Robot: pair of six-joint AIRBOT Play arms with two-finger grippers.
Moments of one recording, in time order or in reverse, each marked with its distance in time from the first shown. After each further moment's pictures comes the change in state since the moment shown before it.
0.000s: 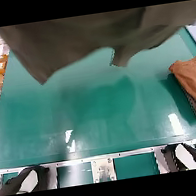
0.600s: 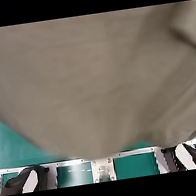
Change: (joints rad) left arm 0.002 0.130 -0.346 0.204 0.029 -0.069; right arm -0.021 0.020 -0.256 -0.017 -0.065 0.018
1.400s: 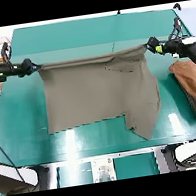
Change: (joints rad) left arm -0.003 -0.959 -0.169 -0.417 0.136 0.278; right arm 0.308 -0.954 -0.140 0.106 -0.363 -0.127
